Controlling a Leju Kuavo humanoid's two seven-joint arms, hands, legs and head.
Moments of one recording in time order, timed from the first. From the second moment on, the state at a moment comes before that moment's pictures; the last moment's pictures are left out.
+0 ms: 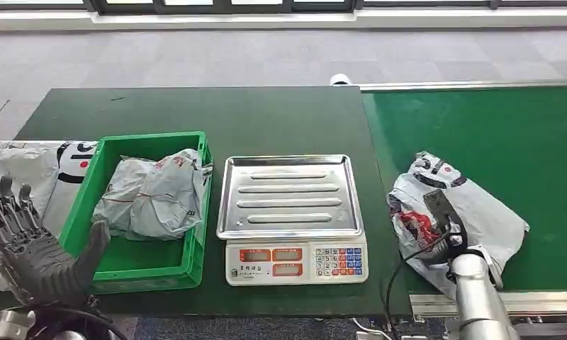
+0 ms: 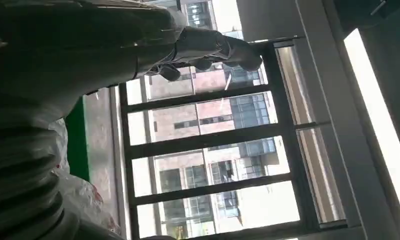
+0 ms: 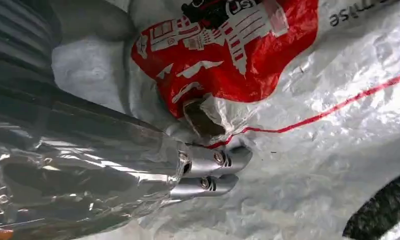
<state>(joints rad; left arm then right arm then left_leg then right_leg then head) 0.14 -0.10 -0.05 -1.96 -0.20 0.34 -0.62 -0.35 -0.08 -0.34 -0.82 0.84 0.03 0.27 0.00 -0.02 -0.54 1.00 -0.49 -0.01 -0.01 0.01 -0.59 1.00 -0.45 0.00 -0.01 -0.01</state>
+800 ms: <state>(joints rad) 0.17 -0.12 -0.05 -1.98 -0.23 0.34 -0.60 -0.37 -0.05 -0.31 -0.95 0.97 -0.03 0.28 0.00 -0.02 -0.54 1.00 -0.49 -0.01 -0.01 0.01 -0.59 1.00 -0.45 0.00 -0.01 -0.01</state>
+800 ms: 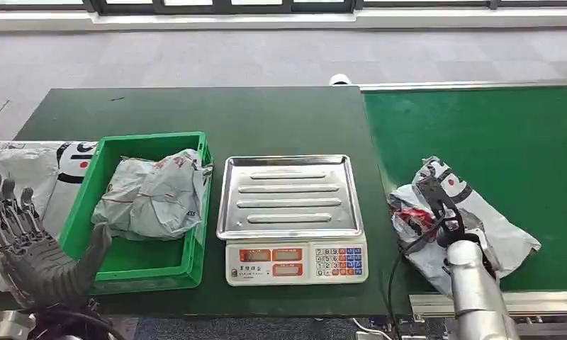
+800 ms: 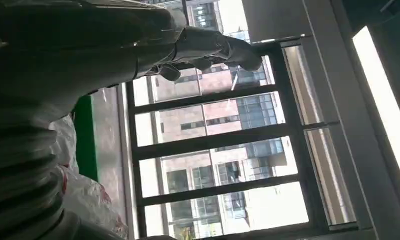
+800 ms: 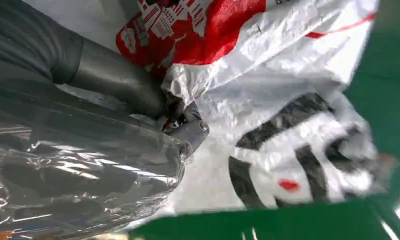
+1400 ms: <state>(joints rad) 0.22 -0.15 -0.05 -2.04 -0.23 0.35 -0.60 -0.15 0.06 -0.21 -1.64 0.99 -0.41 -0.02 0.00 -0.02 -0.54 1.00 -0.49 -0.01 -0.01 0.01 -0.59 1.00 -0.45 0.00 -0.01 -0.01</state>
